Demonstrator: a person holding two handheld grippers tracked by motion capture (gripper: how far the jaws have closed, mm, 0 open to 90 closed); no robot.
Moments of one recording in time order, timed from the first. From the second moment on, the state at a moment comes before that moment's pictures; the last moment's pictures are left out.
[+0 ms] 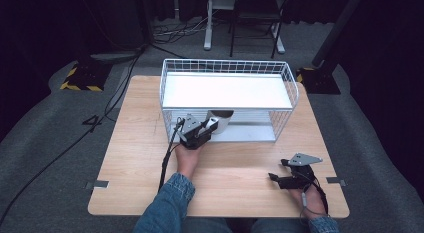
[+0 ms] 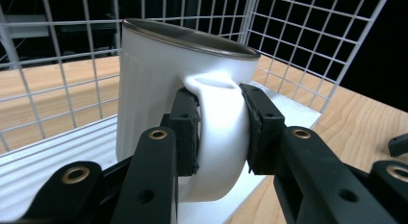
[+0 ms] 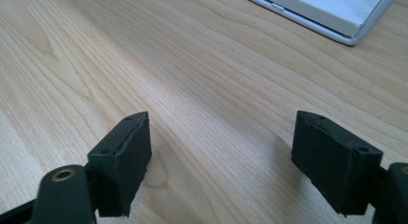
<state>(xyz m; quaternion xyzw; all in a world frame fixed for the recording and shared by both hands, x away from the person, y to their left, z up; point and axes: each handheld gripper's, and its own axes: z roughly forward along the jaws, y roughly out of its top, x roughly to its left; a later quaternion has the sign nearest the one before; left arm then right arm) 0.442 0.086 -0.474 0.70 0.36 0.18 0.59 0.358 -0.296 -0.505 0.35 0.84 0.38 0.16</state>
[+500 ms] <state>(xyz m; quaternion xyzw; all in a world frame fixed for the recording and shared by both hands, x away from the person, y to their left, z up) 0.447 0.091 -0.476 0.70 0.39 0.18 0.57 0.358 -0.296 -0.505 0.35 0.84 0.38 0.16</state>
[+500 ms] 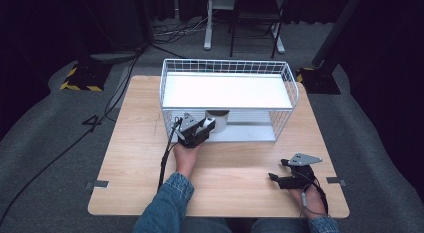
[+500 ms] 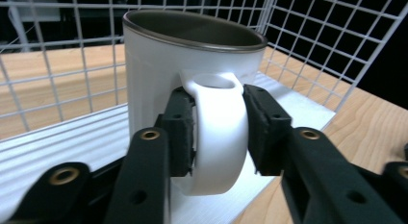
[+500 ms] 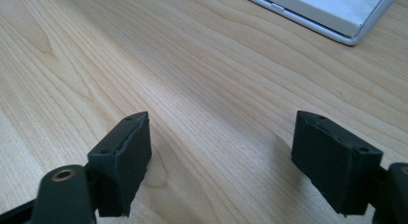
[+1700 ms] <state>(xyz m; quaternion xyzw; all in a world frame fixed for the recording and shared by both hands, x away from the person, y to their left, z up) 0.370 0.133 -0.423 0.72 0.35 0.21 0.55 0.358 -0.296 -0.505 0.35 0.84 0.38 0.16</state>
